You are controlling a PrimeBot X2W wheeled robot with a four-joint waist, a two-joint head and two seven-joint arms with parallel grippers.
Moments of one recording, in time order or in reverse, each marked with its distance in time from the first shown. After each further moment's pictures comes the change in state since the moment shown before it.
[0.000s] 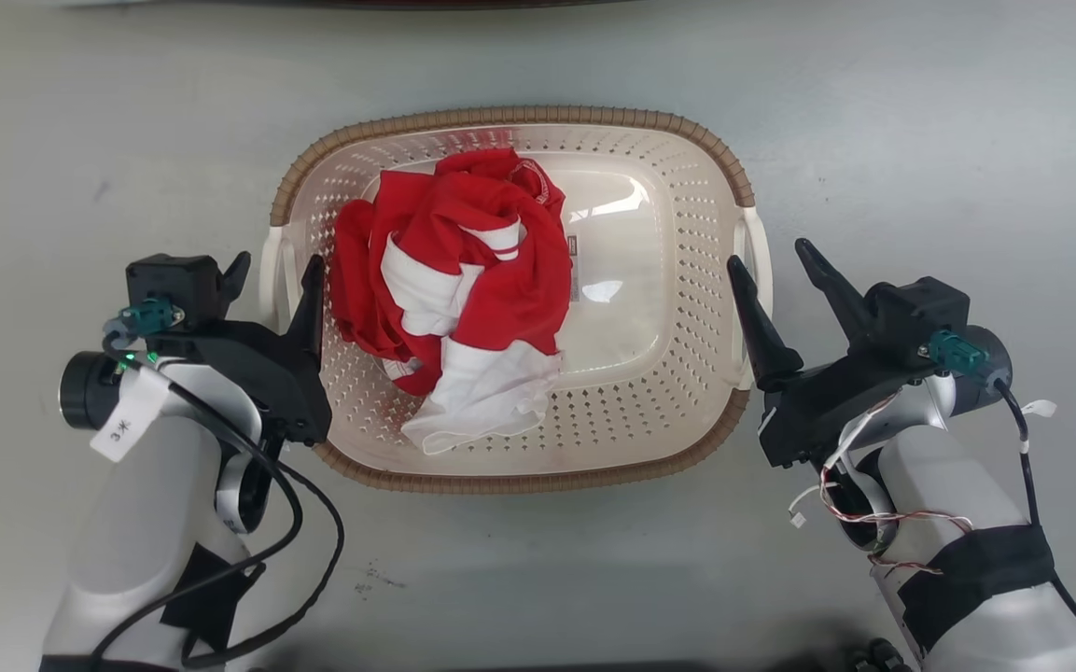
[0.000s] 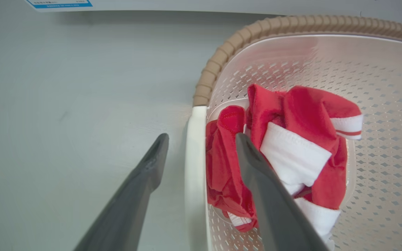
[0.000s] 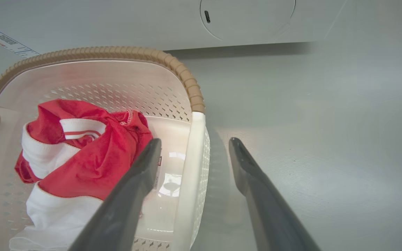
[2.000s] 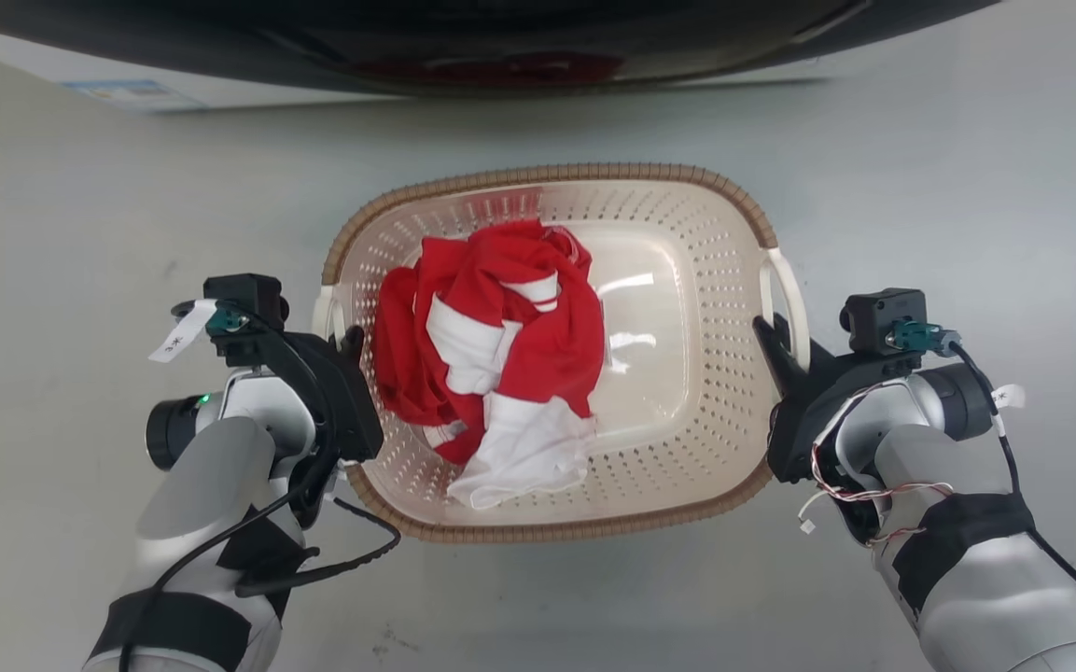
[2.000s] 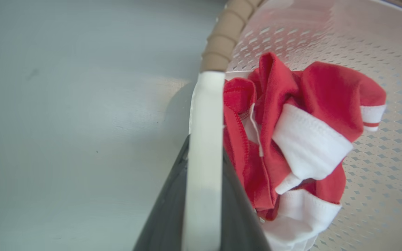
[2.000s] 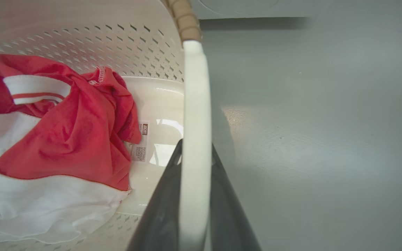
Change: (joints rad) left arm -0.202 -0.111 -0.031 0.516 -0.142 -0.081 0.026; right arm -0.181 0.012 0.092 0.486 0.089 0.054 0.045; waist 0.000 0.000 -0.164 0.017
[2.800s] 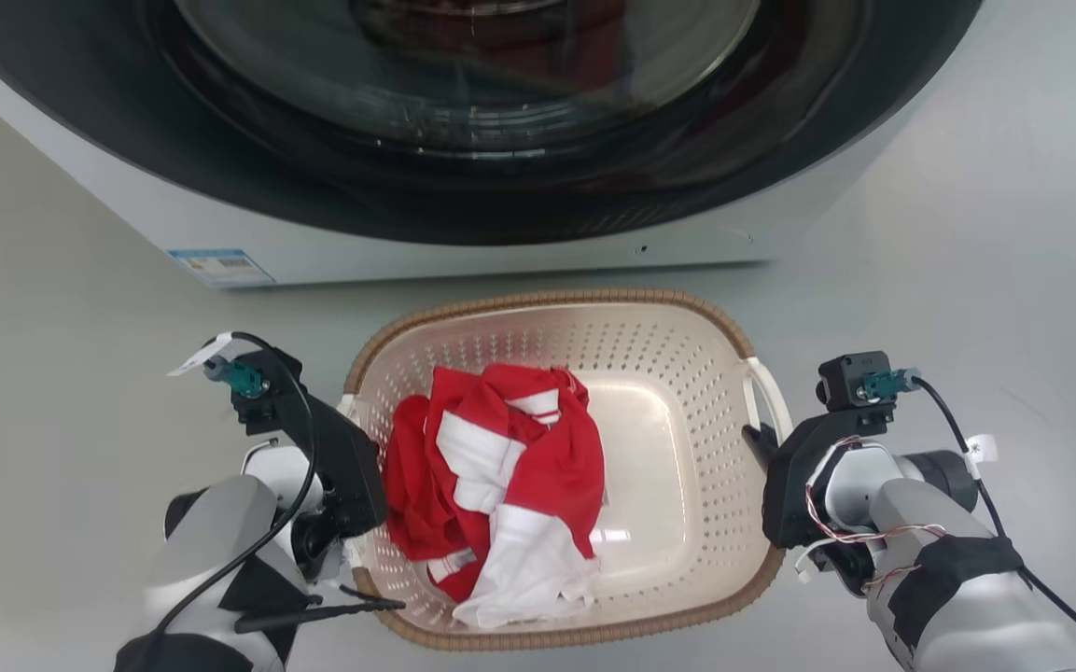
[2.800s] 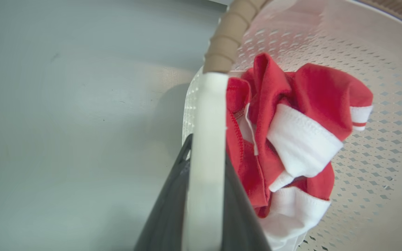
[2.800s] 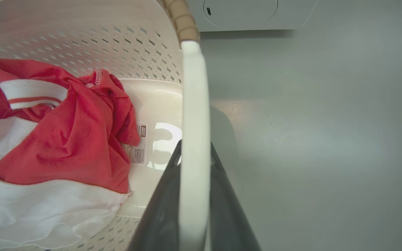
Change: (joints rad) left arm 0.053 -0.004 -0.037 0.067 -0.118 0.000 0.239; right arm 0.031 0.007 0.104 0.104 0.169 0.007 0.210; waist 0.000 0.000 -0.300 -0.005
